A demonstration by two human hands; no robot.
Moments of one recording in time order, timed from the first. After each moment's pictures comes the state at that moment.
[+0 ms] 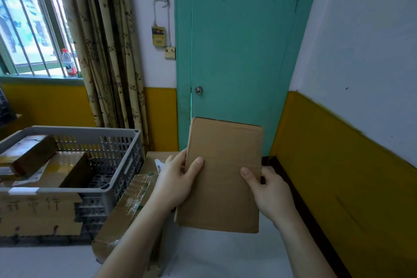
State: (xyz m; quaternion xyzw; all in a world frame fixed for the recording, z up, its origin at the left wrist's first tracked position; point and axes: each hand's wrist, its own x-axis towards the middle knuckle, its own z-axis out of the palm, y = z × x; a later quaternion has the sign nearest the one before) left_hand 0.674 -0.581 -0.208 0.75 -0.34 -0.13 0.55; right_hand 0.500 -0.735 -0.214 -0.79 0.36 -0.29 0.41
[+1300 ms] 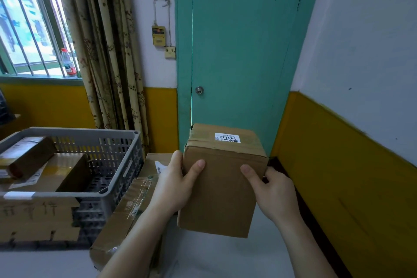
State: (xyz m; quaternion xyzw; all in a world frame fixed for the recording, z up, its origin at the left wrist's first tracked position) left_hand 0.682 -0.586 -0.211 0.76 -0.32 -0.12 0.56; right_hand 0.510 -0.739 -0.207 -0.79 0.34 -0.35 0.38
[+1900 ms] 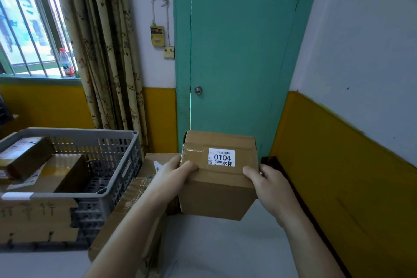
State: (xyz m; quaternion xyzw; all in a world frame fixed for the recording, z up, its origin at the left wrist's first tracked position) left_hand 0.692 -0.588 -0.202 0.74 -0.23 -0.27 0.57; right_hand 0.513 -0.746 -0.200 -0.76 0.36 -0.24 0.48
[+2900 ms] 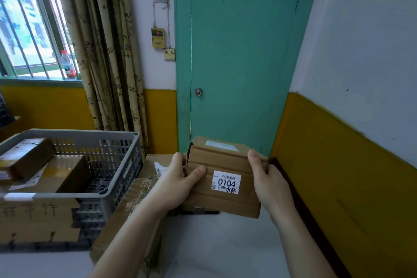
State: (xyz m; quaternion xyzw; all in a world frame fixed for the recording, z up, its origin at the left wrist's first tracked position) left_hand 0.679 -0.578 -0.194 0.76 -0.33 -0.21 0.52; right_hand 0.520 -0.736 -0.193 -0.73 0.46 -0.26 0.44
